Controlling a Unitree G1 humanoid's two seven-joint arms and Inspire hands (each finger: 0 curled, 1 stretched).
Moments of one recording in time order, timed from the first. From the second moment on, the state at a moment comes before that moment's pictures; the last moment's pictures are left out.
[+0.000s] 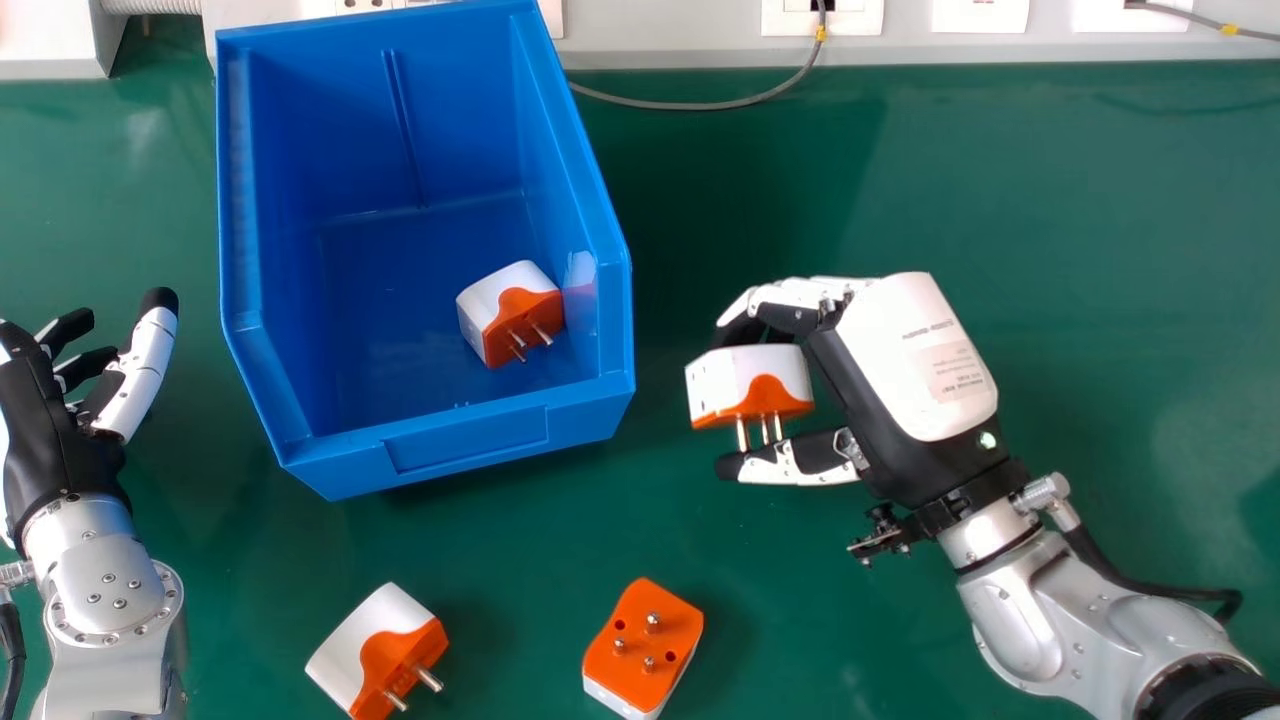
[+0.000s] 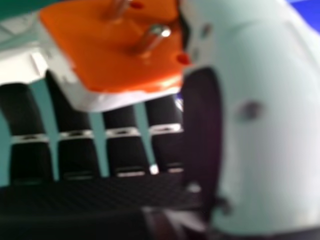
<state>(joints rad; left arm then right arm) -0.36 0.39 0.27 0.92 0.03 -0.29 0.36 -0.51 -0.35 0.54 1.02 -0.88 -0.72 -0.97</state>
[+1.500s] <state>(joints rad) -0.41 0.38 0.24 0.98 0.06 -0.30 0.43 -0.72 -0.31 0.61 0.81 -1.30 -0.82 -1.53</state>
